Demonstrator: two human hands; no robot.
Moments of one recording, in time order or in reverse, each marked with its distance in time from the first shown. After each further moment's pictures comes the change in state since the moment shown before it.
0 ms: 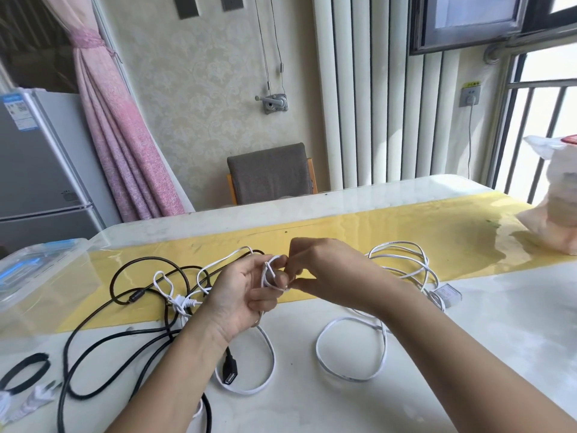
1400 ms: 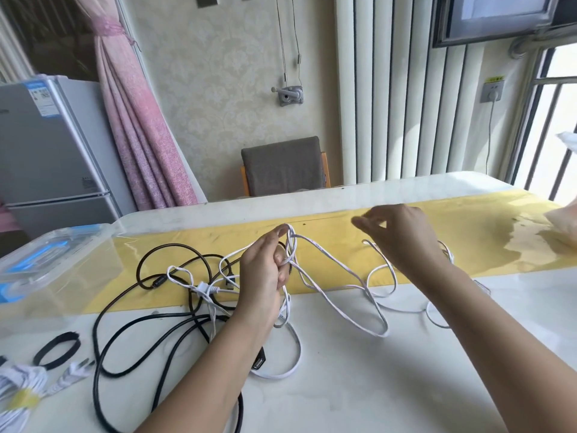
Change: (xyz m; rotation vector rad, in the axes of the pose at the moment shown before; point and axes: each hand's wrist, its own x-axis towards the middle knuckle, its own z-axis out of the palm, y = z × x) left_hand 0.010 -0.014 -0.004 0.055 0.324 0.531; right_hand -0.005 0.034 -0.011 0.003 0.382 0.657
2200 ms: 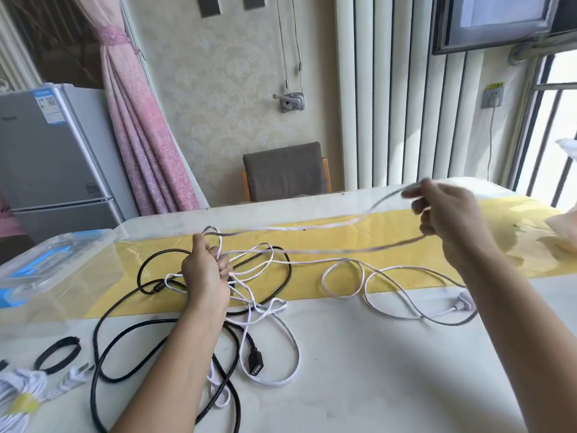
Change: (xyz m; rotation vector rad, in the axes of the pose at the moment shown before) left_hand 0.048 0.024 -0.055 -0.178 0.381 0.015; right_hand 0.023 0.029 -0.034 0.808 0.188 0.316
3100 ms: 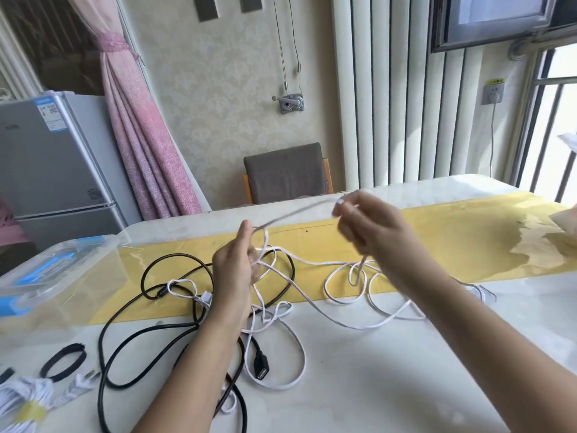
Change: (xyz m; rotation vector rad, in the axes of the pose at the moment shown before) left_hand -0.033 -0.009 0.017 0.325 -0.253 0.155; right_hand -0.060 -0.017 0.056 0.193 -0.513 -0.192
